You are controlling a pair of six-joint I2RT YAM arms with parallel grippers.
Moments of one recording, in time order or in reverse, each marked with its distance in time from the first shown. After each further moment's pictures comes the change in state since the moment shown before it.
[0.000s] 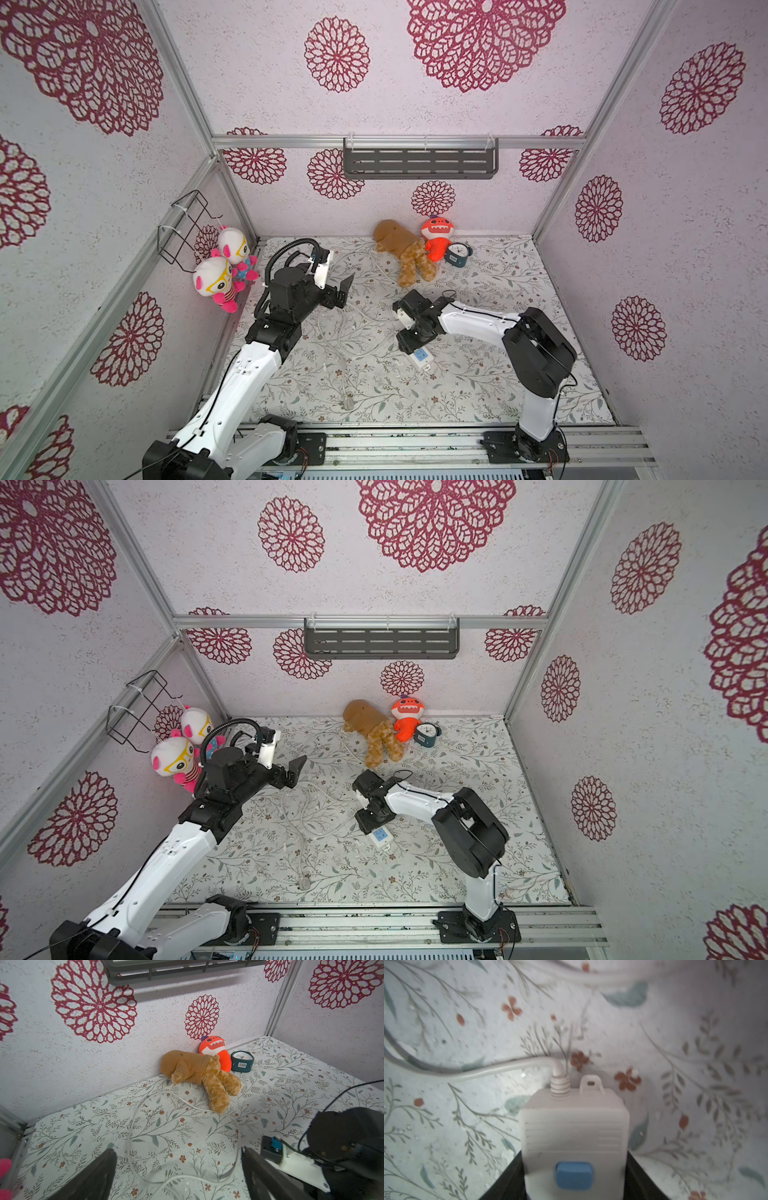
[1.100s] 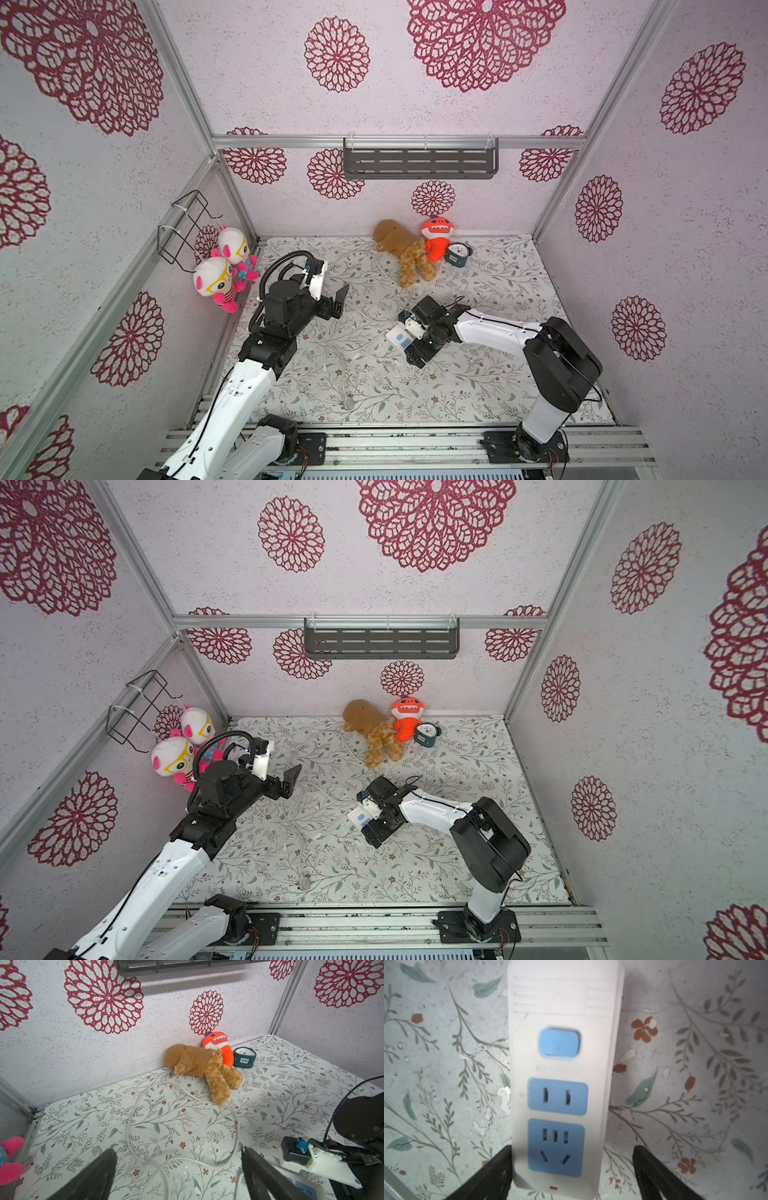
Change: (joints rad) left arm -0.011 -0.104 -0.068 -0.047 -0.040 -0.026; right arm -0.028 -0.175 -0.213 0.030 -0.044 -0.199
